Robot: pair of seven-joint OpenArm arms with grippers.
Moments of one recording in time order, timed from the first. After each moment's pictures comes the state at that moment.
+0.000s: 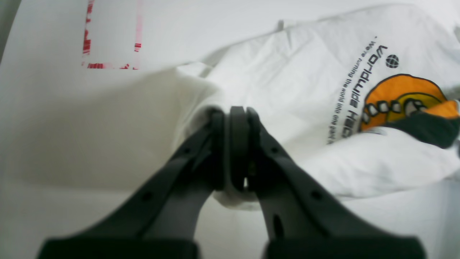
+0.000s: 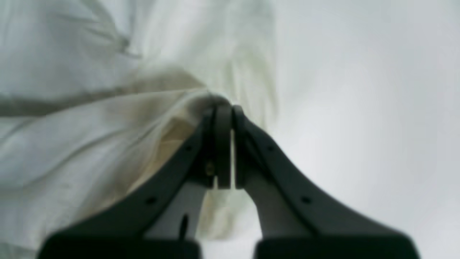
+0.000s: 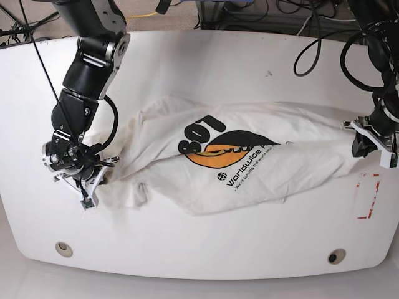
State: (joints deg) left arm 4.1 -25.4 -29.3 110.3 -40.0 -18.8 63.4; right arm 26.0 7.0 23.9 72.9 -6.3 41.1 -54.0
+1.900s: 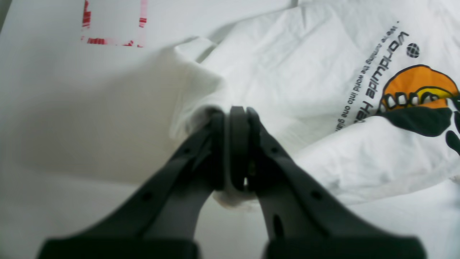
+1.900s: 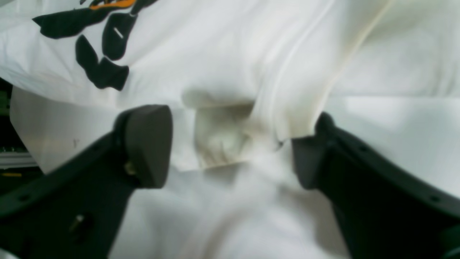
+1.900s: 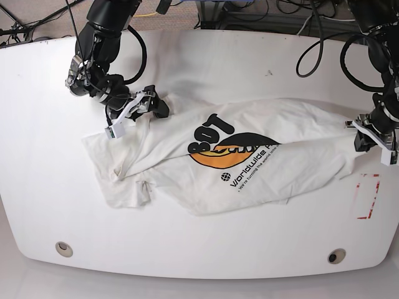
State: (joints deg) left arm 4.3 -25.4 -29.2 105.5 -37.0 -18.8 63.0; right arm -2.7 -0.5 26.4 85.3 38.0 41.1 -66.4
